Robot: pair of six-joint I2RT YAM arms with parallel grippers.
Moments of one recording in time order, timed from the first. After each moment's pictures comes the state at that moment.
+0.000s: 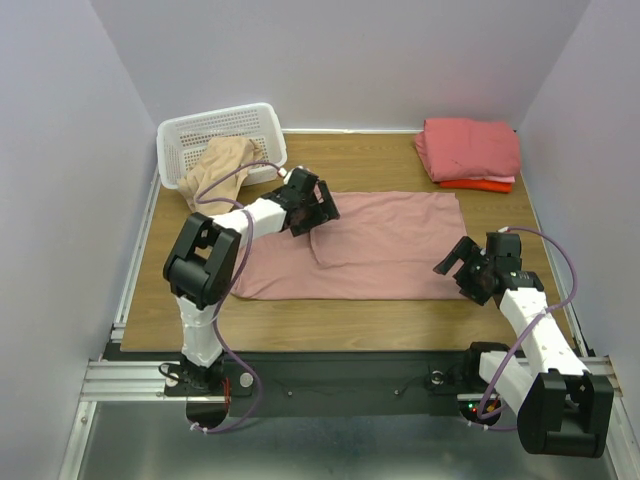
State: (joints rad) left arm -0.54 1.89 1.25 -0.20 -0.01 -0.84; right arm -0.08 0.93 0.52 -0.54 -0.17 0.64
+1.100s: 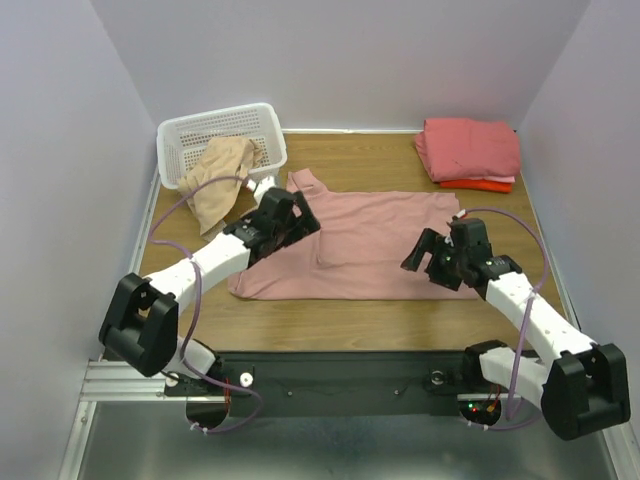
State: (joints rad) left arm -0.59 1.42 0.98 -0.22 -0.18 -0.88; right arm 0.21 1.03 0.62 -0.47 -0.13 0.66
